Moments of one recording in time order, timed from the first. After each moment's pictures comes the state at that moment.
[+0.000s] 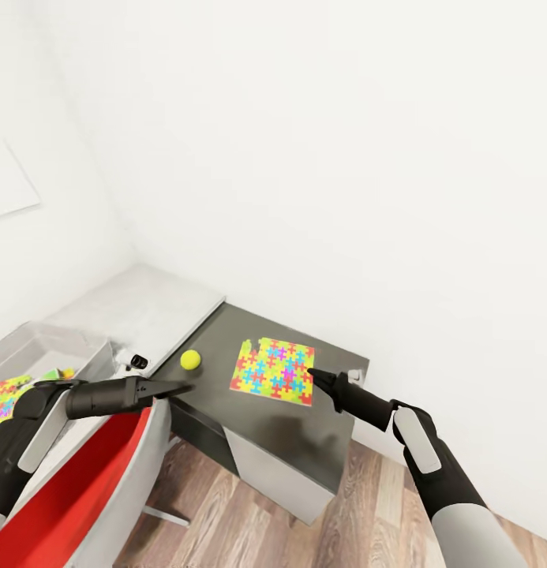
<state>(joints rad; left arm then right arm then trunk) -0.56 0.42 -0.06 -1.26 0.56 1.03 -1.33 -0.57 -0.02 -0.08 -0.98 -0.91 0.87 0.54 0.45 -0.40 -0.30</state>
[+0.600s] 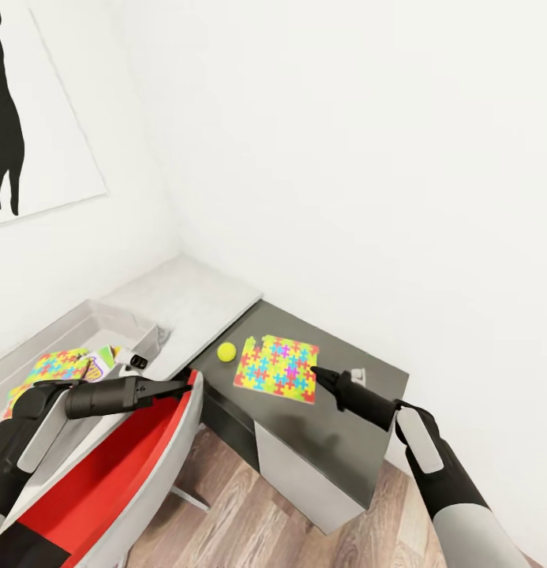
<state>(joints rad) -0.56 0.42 -0.06 -1.26 0.56 1.03 -1.33 -0.57 -0.02 -0.11 -0.98 -0.91 0.87 0.54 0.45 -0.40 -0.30</state>
